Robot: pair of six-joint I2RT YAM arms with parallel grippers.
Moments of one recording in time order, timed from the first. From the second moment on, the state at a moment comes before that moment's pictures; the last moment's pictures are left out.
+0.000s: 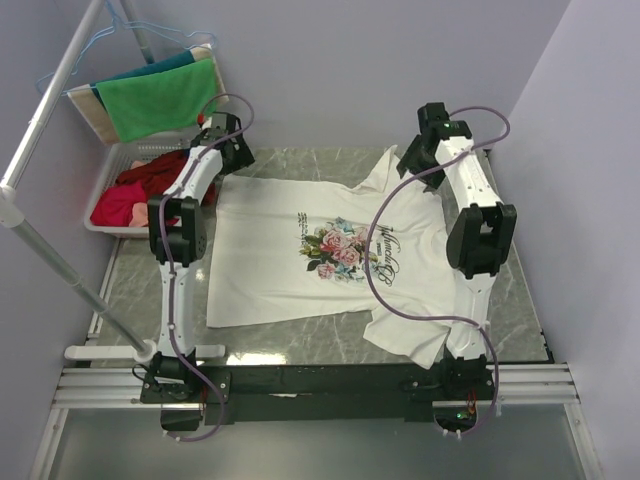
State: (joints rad) left arm -0.13 2.43 2.24 -0.69 -0.24 -0.57; right arm 0.09 2.18 2.14 -1.10 0.16 0.67
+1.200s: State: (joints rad) left arm -0.13 2.60 2.35 -0.65 -0.40 -0.58; right arm 0.08 2.41 2.26 -0.89 -0.03 0.66
